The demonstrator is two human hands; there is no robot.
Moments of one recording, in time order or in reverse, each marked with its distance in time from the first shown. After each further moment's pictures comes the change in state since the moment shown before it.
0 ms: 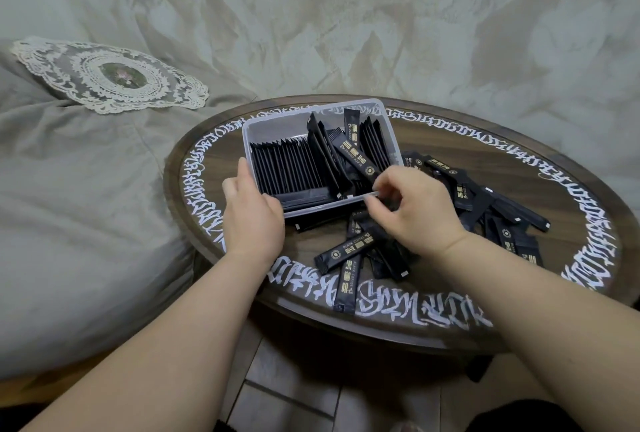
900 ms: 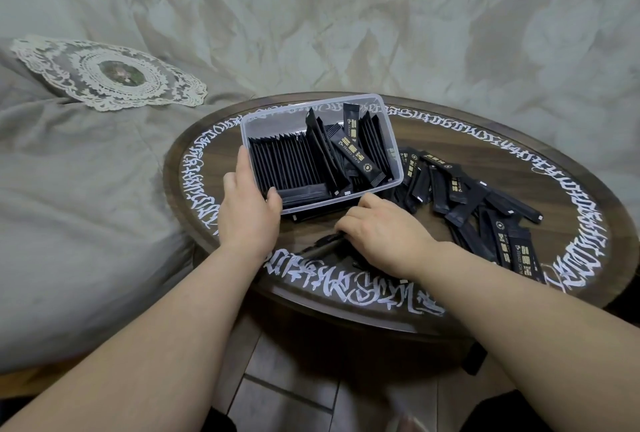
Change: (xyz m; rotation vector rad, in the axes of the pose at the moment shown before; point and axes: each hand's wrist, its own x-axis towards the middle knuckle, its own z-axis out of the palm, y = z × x) left_hand -0.004 -0.004 -0.006 0.032 -0.018 0.086; right_hand -0.019 -0.013 0.023 -0.297 -0.487 -0.351
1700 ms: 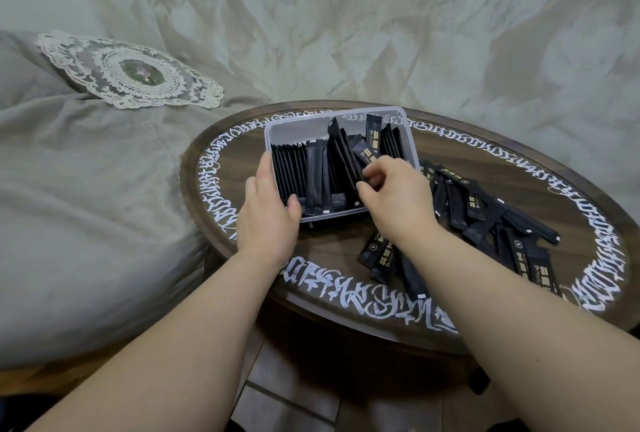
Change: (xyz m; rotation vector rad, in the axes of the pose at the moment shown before) left_hand 0.002 -0.006 0.000 -0.079 0.017 0.050; right_hand 0.045 -0.012 -0.037 0.449 0.373 0.701
